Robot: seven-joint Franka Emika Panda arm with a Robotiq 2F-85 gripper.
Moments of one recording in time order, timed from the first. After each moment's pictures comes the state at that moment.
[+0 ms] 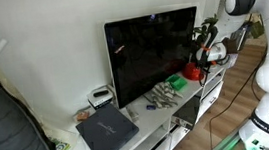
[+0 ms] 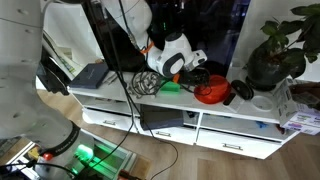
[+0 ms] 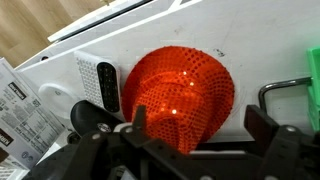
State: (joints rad) arm -0.41 0.64 -0.20 -2.09 -0.06 3.16 -0.26
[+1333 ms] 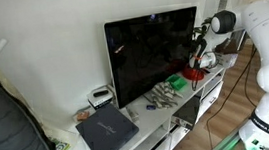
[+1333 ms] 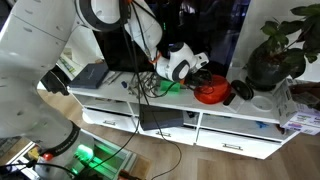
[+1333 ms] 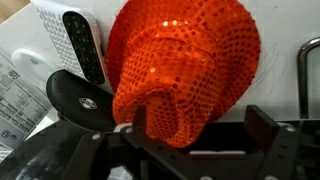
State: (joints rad) arm -0.35 0.93 -0.23 -1.79 -0.06 3.28 -0.14
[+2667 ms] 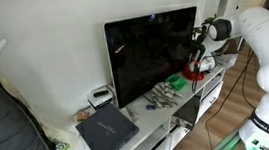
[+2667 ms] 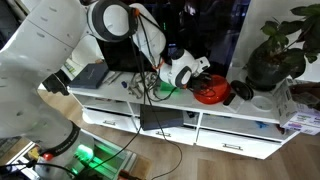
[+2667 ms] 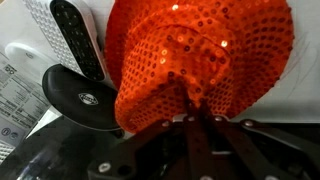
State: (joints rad) arm -0.36 1.04 -0.24 -1.69 -0.06 3.36 -0.10
